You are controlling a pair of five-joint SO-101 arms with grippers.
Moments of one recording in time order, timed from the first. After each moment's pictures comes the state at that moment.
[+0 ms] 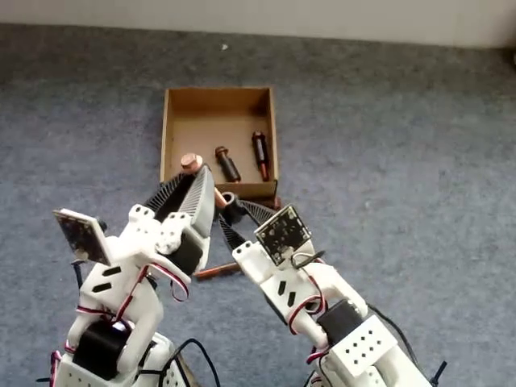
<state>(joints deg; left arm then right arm) 18.2 -101.1 74.3 34.4 30.0 -43.0 -72.8 83.8 11.5 9.1</state>
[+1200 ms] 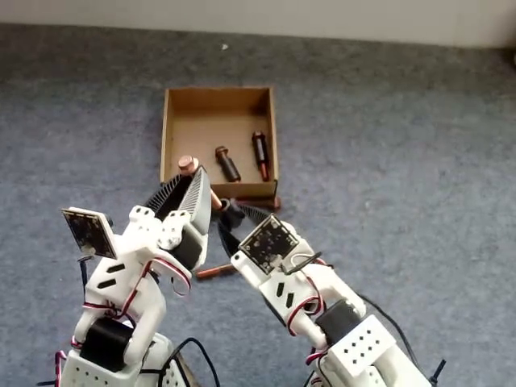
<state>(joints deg) 16.7 -101.8 80.2 33.3 30.0 -44.0 -72.7 84.0 11.6 17.3</state>
